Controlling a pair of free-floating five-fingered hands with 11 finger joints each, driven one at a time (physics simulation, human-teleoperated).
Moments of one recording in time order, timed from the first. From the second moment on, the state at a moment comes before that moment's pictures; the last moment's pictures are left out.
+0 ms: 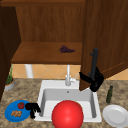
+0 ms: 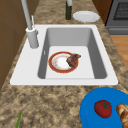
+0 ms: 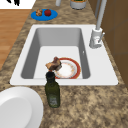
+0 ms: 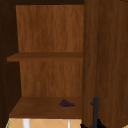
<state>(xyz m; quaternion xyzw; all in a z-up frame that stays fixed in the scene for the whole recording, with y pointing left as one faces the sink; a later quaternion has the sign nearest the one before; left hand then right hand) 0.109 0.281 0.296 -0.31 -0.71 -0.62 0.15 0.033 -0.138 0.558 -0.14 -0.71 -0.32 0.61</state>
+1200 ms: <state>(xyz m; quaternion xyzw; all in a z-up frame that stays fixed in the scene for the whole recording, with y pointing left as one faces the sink) 0.109 0.281 0.296 -0.31 -0.71 -0.62 0.15 0.010 -0.192 0.571 0.09 -0.71 -0.15 0.69</state>
